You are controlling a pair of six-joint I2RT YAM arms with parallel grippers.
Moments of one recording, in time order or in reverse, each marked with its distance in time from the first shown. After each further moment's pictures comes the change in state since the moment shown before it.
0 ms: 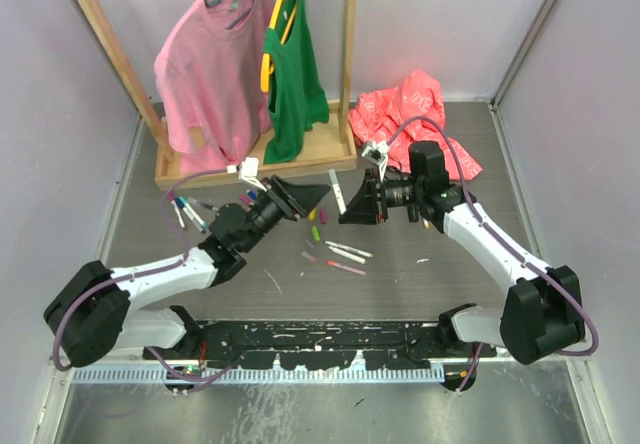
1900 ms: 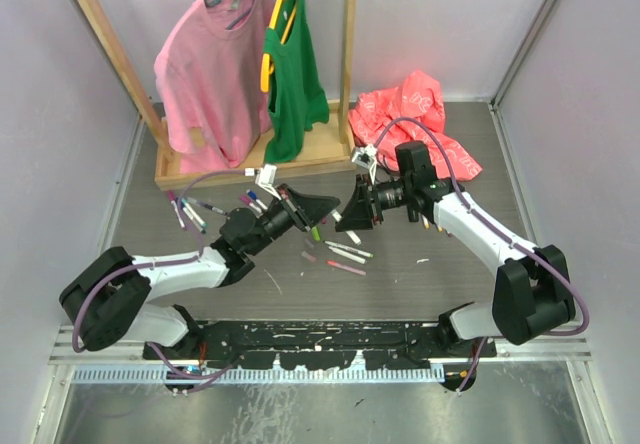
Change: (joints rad) left arm 0.004 0.095 -0.010 0.103 0.160 0.045; right arm 0.027 0.108 0.076 -0.201 -0.049 -0.148
